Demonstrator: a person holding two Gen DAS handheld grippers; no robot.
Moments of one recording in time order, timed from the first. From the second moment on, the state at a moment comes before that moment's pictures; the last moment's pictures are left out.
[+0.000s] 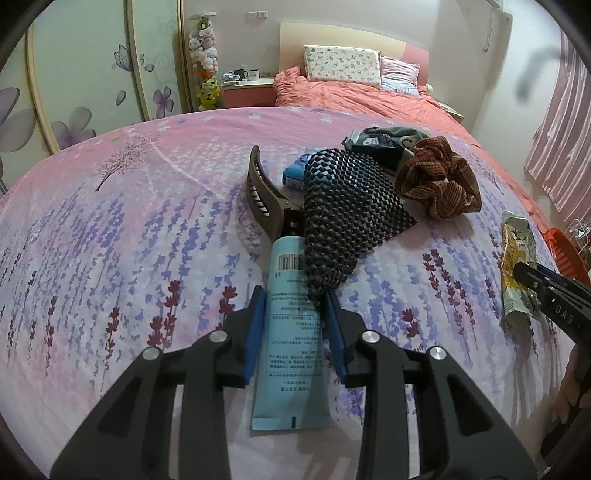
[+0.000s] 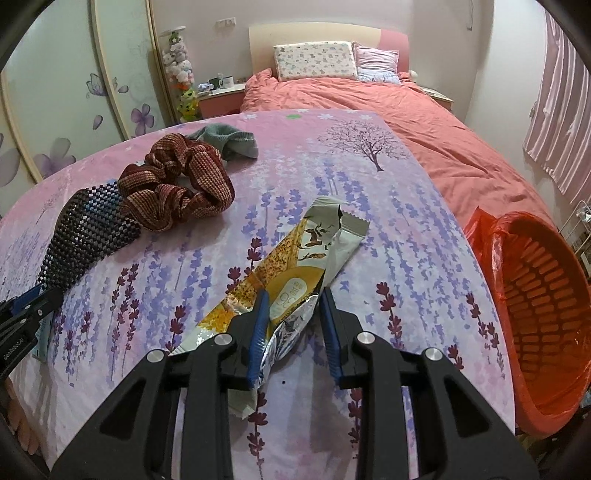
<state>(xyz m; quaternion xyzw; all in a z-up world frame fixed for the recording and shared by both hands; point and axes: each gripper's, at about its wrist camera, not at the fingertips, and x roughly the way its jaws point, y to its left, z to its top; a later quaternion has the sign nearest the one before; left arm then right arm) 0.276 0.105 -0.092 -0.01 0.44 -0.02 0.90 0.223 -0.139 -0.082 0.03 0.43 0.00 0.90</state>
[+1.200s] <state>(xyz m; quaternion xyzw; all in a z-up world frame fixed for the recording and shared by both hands) 0.234 0.134 -0.065 -0.07 0.39 -0.05 0.92 0.224 -0.144 -0.082 0.04 0.43 0.01 0.90</state>
